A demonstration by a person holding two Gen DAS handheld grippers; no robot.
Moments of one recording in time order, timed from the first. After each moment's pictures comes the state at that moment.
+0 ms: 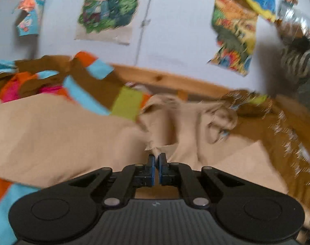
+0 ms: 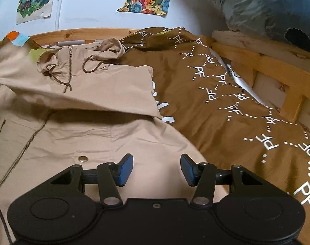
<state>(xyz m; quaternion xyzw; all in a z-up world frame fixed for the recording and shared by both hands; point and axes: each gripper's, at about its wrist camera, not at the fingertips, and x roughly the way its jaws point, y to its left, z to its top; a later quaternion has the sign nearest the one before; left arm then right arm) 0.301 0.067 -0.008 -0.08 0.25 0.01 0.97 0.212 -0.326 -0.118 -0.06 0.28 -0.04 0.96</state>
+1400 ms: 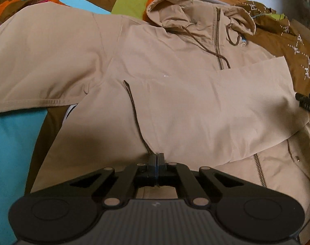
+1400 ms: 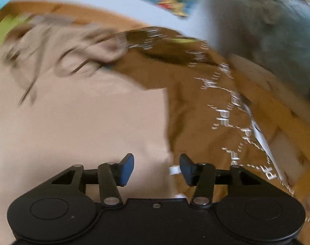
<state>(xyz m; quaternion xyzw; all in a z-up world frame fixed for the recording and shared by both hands) 0.315 0.076 -0.092 -0.06 0.48 -0.02 0.88 0.382 -0.265 -0.129 -0.21 0.29 -0.08 0.93</state>
